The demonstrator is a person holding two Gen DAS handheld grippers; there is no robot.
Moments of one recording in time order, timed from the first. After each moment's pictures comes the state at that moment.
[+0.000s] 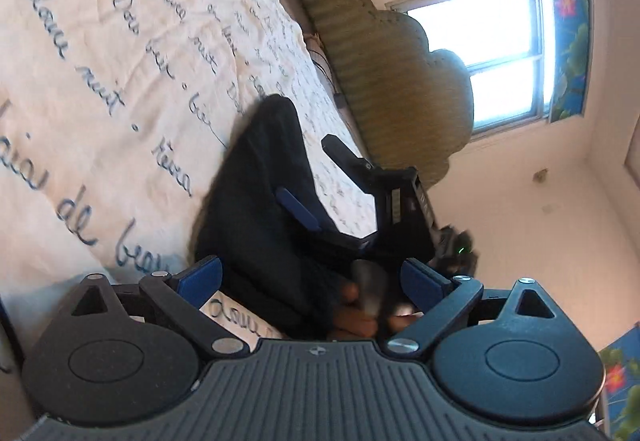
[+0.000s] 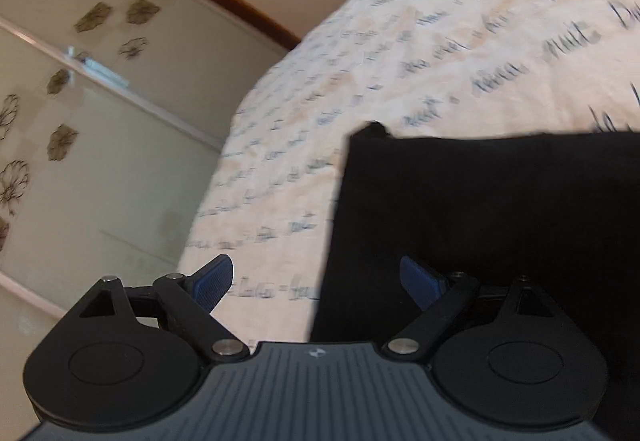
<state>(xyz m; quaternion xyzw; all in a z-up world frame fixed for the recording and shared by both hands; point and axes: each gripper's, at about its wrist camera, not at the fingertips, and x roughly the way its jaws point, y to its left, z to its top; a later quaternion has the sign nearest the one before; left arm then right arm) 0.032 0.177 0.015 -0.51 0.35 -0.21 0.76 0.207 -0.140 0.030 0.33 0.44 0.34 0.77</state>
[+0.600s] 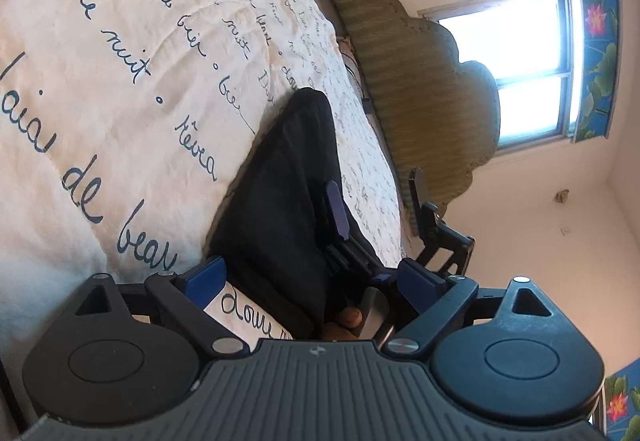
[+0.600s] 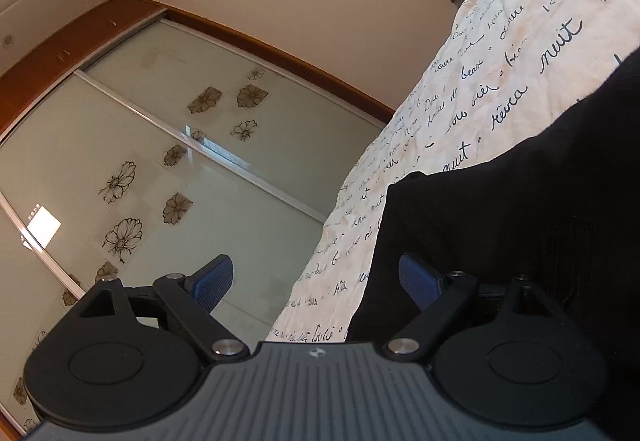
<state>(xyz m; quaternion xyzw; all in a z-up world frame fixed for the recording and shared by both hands) 0.044 0.162 0.001 -0.52 0.37 -0.16 0.75 0.188 -0.191 -0.015 0.45 0.26 0.44 0.73</state>
